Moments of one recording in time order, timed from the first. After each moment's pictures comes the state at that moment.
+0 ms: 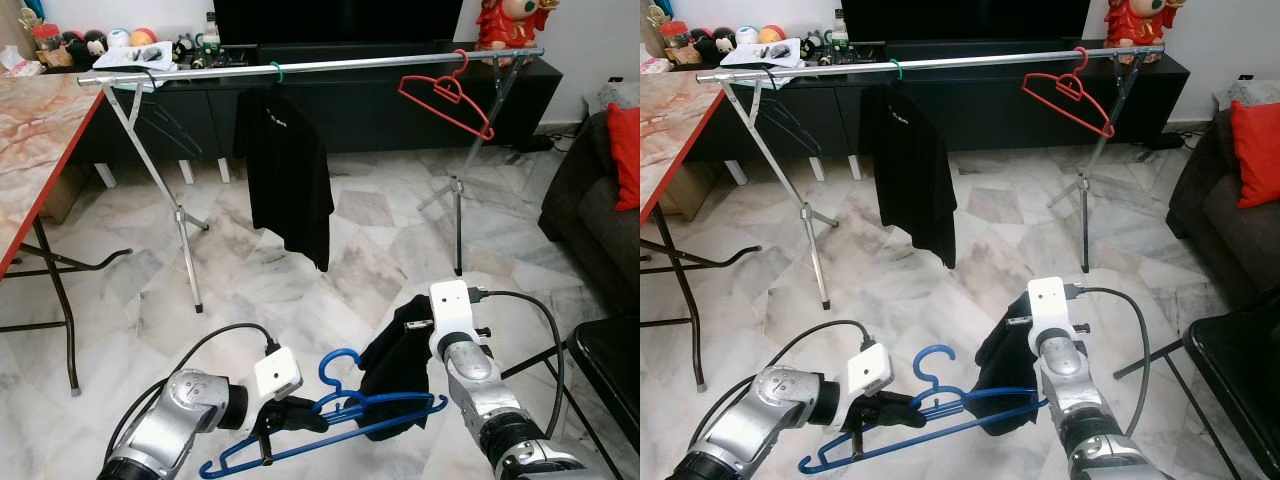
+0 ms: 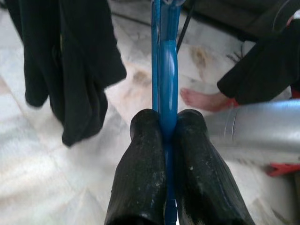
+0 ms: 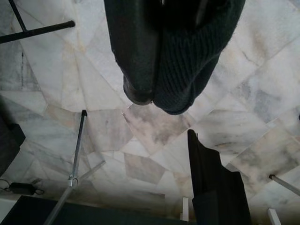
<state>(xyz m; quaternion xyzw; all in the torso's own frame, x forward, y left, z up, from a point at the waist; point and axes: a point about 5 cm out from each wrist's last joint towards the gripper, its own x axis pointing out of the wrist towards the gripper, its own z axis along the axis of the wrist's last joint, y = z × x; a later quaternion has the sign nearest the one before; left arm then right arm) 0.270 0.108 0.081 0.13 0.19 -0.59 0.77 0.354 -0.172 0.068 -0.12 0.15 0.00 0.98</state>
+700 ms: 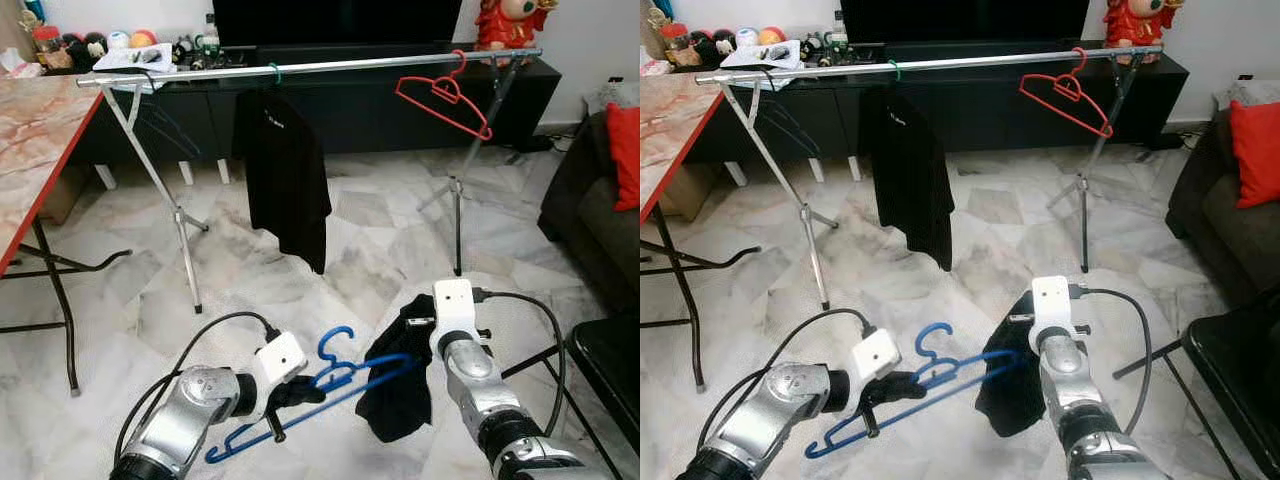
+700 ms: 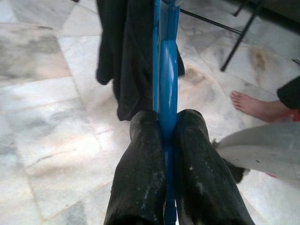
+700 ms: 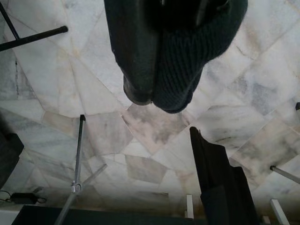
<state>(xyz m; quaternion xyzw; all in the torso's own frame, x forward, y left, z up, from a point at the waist) 0.289 0.114 0.078 0.16 0.19 -0.47 0.85 0.355 -0.174 0.070 -0.08 0.15 -0.01 0.98</state>
